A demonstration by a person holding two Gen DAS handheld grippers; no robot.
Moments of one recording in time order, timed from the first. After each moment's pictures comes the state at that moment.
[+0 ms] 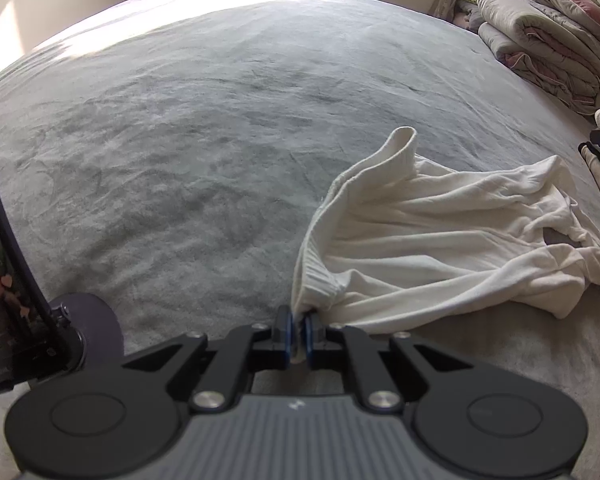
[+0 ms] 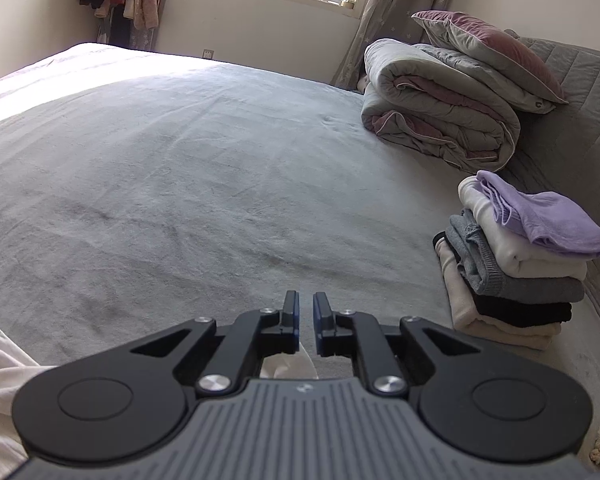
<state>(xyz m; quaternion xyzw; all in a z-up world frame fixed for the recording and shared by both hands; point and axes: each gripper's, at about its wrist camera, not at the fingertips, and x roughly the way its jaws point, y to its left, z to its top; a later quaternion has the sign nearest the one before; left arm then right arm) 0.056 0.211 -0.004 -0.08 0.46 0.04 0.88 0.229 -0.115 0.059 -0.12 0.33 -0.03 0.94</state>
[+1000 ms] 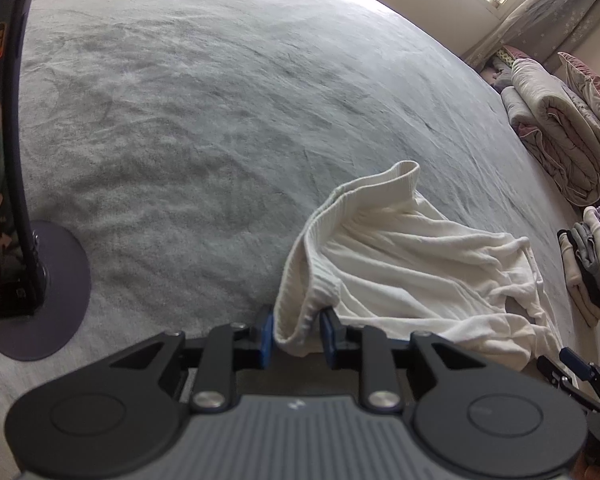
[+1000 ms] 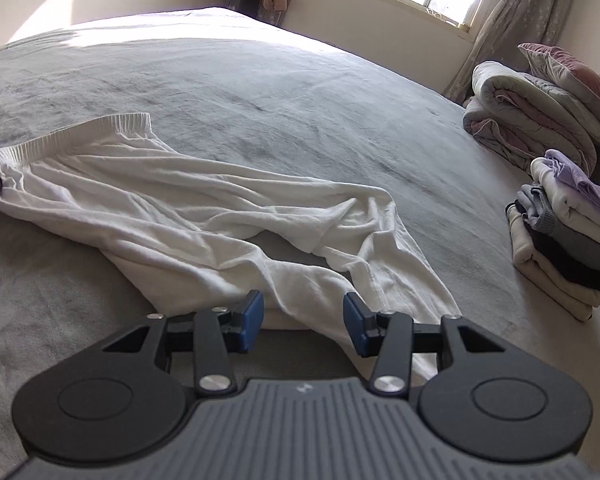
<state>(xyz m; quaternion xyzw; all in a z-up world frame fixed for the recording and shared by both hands) 0.055 0.233 -0.010 -0.25 0.46 0.05 0.85 0.076 -0.107 0.000 -0.20 0.33 0.13 0.91</state>
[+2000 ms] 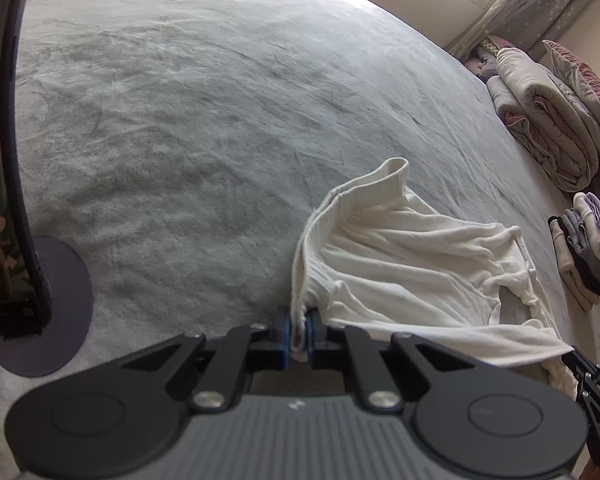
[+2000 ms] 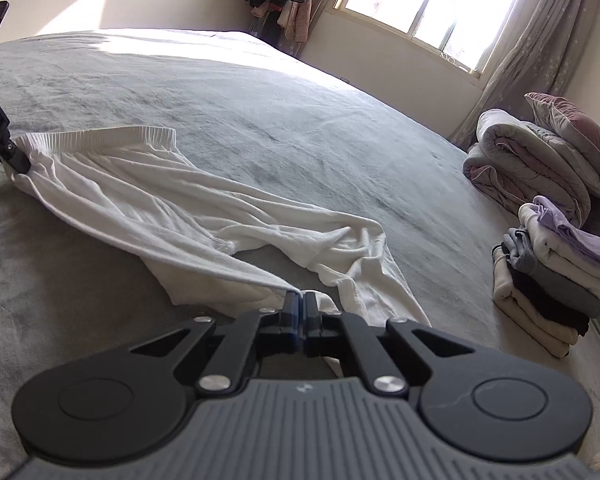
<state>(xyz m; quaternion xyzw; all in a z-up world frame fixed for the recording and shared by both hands) 0.052 0.242 -0.003 -0.24 0.46 0.01 0.86 0.030 -0.120 0.018 -0.24 0.27 0.16 0.92</state>
